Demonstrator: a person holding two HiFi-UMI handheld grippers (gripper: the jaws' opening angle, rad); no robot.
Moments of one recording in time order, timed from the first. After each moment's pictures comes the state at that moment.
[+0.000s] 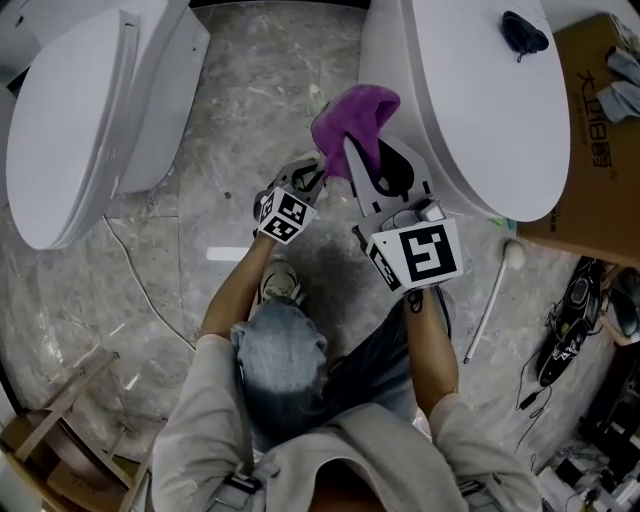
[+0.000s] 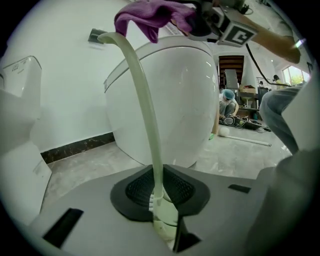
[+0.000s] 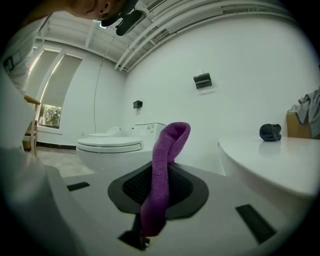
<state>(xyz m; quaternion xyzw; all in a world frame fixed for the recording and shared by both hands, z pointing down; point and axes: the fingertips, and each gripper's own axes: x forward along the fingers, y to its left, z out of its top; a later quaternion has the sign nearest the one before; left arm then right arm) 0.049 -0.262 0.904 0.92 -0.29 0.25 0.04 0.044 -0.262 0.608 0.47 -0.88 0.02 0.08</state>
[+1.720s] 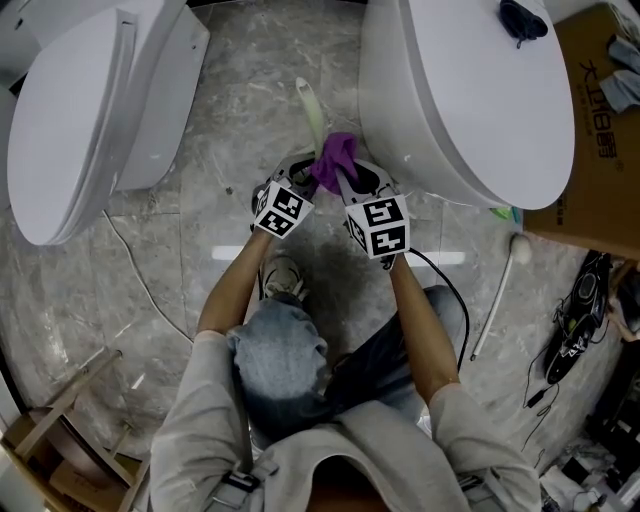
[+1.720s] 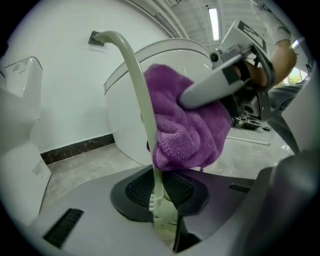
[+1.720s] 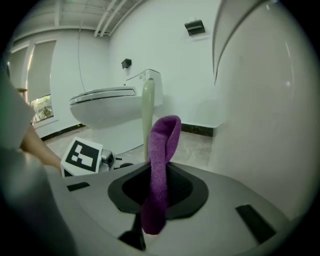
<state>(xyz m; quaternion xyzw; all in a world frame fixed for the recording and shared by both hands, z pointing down) 0.043 -0.261 0.904 0.93 -0.29 0.24 0.04 0.067 -0.246 0.817 0.47 -0.83 0.17 0.24</state>
